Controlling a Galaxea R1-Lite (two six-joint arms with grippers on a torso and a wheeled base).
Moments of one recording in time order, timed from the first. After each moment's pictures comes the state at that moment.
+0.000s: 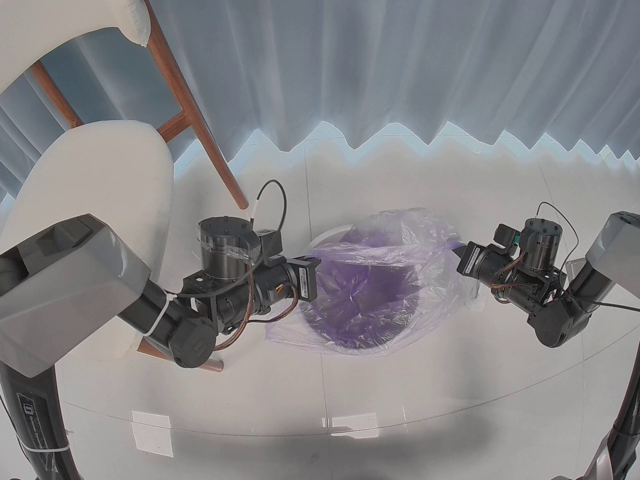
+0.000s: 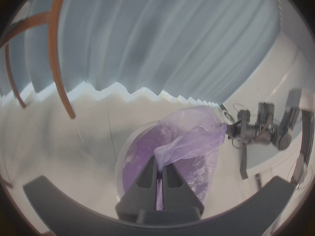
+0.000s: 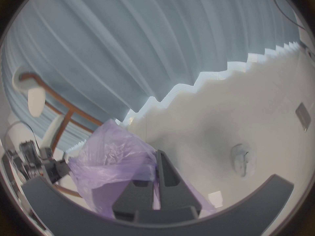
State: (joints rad) left arm -0.53 2.16 -1.00 -0.97 -0.13 -0.20; right arm 0.24 2.11 -0.78 -1.16 0.19 0.41
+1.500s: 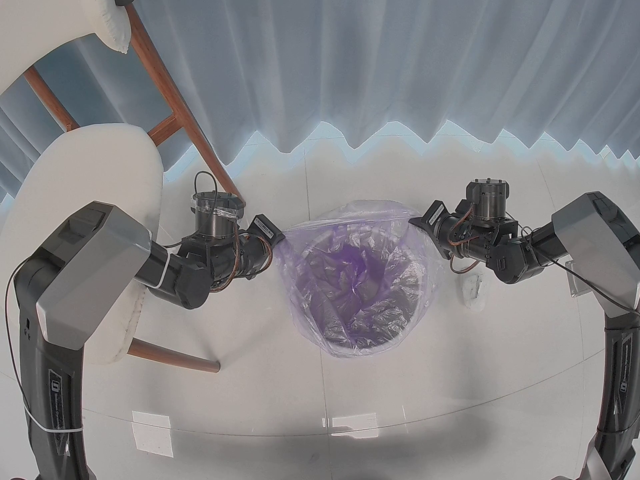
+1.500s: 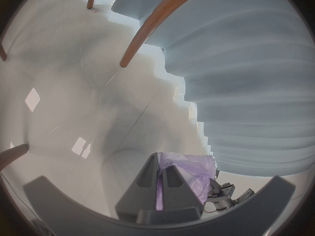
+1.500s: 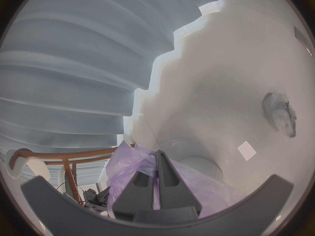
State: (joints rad) left arm -0.33 2.34 -1.40 -0.64 -0.15 -1.05; right arm 0.27 2.33 -1.46 -0.56 0.25 0.90
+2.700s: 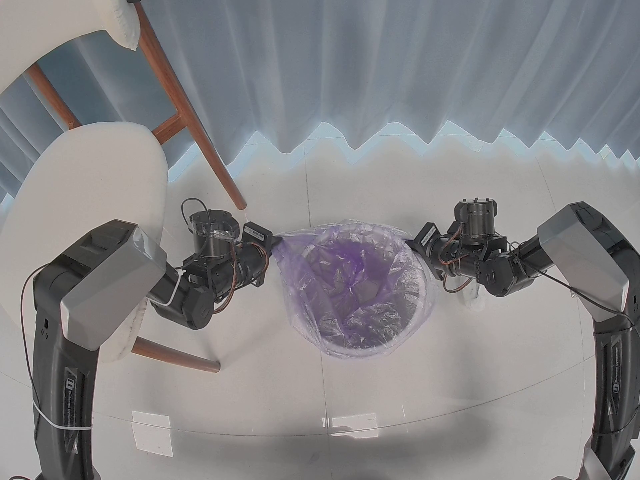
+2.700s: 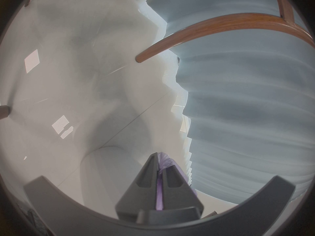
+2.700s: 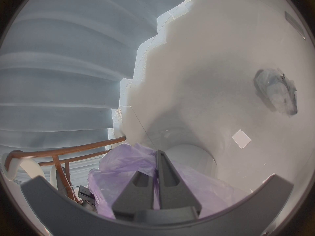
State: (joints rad) left arm -0.32 2.43 -1.34 -0.91 -0.15 -1.36; right arm 0.28 2.40 -1.45 -0.53 0.25 0.94
